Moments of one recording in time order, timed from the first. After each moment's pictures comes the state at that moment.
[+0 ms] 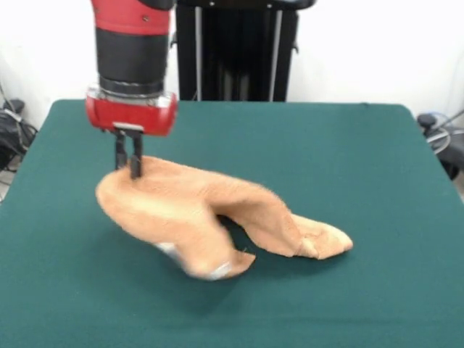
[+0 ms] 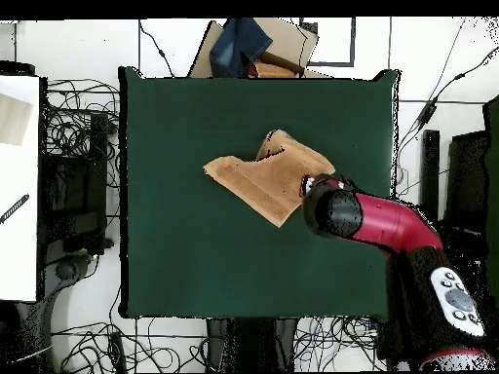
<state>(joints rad) -0.61 -0.65 0.18 1.68 -0.30 0.34 1.57</state>
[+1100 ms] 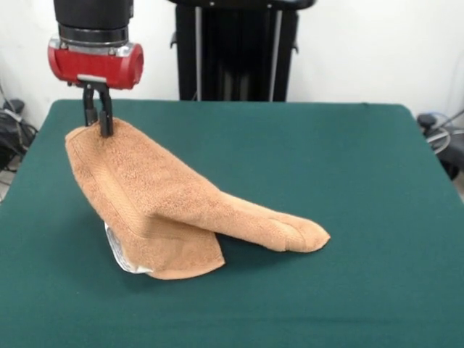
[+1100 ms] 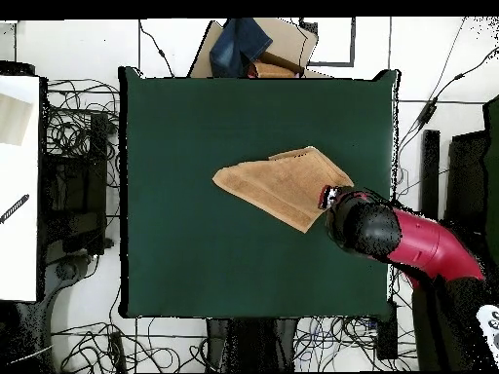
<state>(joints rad) -0.75 -0.78 0.28 1.78 -0.30 0.42 1.57</state>
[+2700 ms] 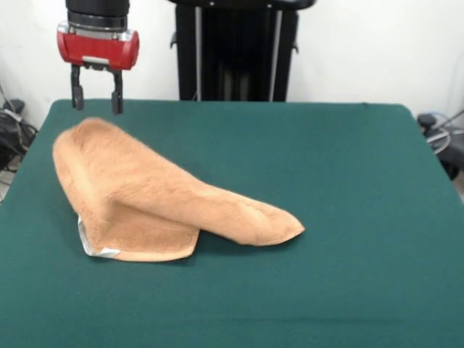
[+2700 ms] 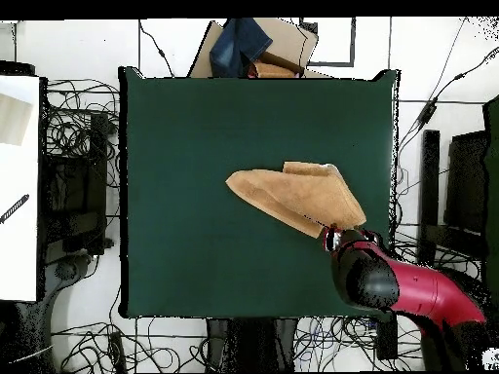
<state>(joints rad) -0.89 -0.83 0.31 1.98 -0.52 0.24 1.57</state>
